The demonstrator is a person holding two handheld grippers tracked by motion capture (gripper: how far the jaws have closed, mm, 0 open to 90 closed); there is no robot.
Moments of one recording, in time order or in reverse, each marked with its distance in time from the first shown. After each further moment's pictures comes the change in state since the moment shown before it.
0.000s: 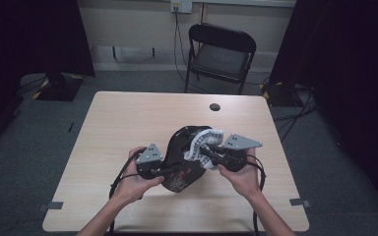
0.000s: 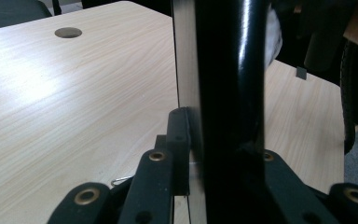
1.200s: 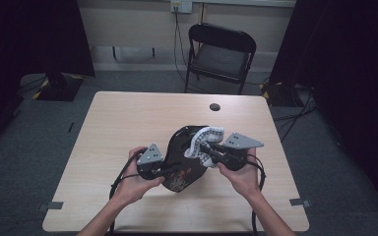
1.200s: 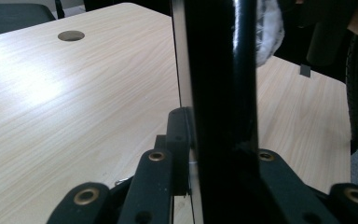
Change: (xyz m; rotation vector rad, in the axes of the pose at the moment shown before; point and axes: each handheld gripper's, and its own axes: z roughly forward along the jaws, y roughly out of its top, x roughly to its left) left arm -0.001 0.001 0.001 0.002 0.012 0.019; right arm -0.003 0.004 -0.004 -0.042 -0.032 0.019
